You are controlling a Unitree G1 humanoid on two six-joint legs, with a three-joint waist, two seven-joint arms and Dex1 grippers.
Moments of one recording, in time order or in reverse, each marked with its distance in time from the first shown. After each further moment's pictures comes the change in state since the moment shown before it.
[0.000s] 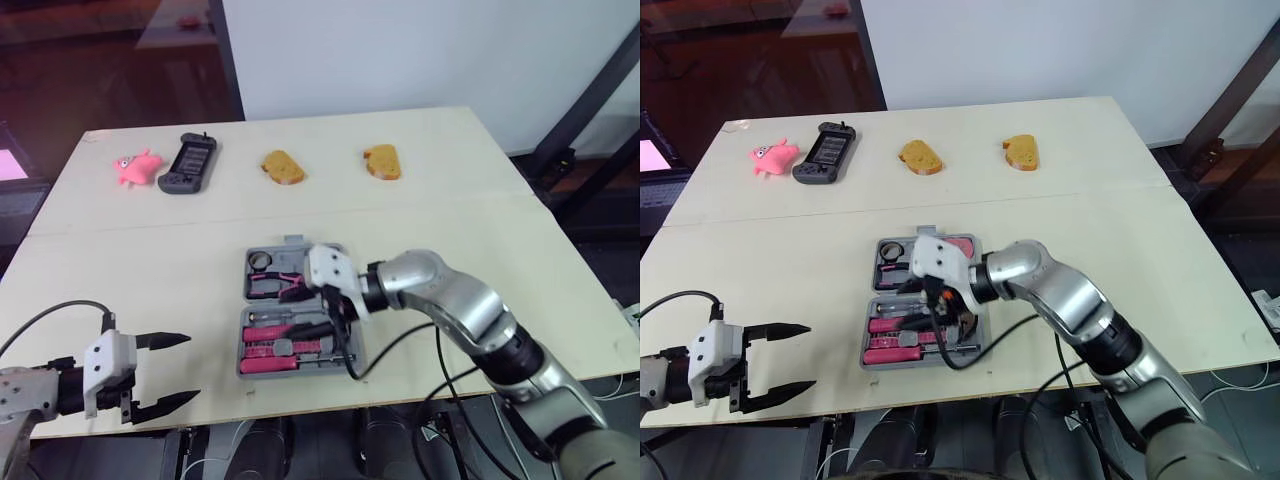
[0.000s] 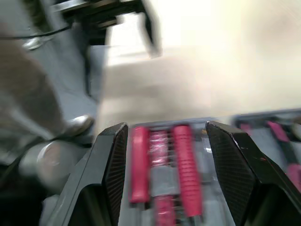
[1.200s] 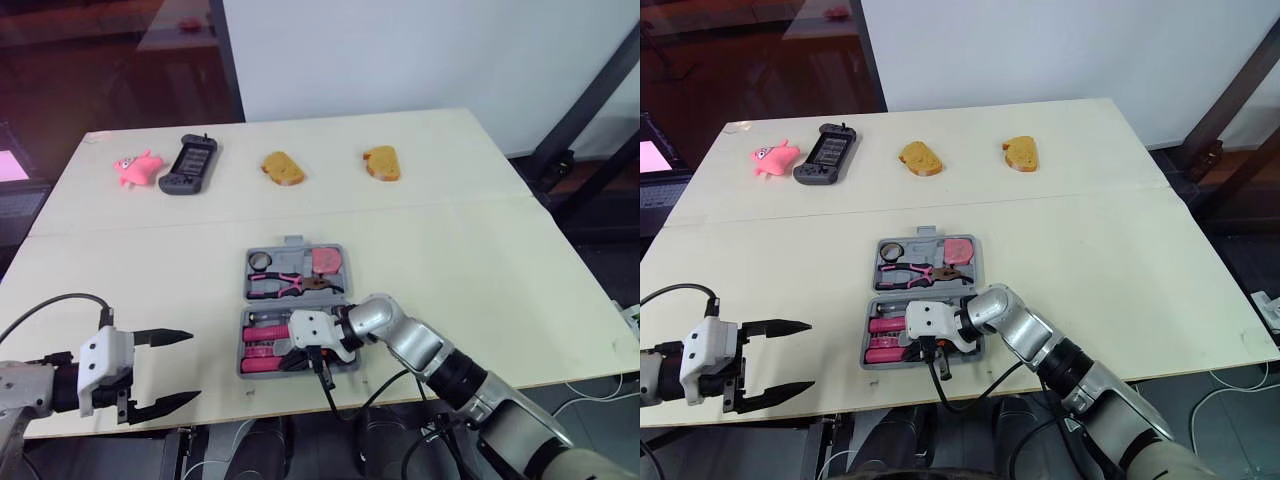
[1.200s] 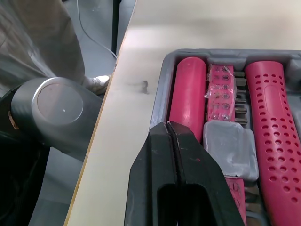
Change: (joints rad) left arm 0.000 0.016 0.034 -0.067 -0.012 0.029 -0.020; right arm 0.070 0.171 0.180 0.489 -0.344 -0.428 0.102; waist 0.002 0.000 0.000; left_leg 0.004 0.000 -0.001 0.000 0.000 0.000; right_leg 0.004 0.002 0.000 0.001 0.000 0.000
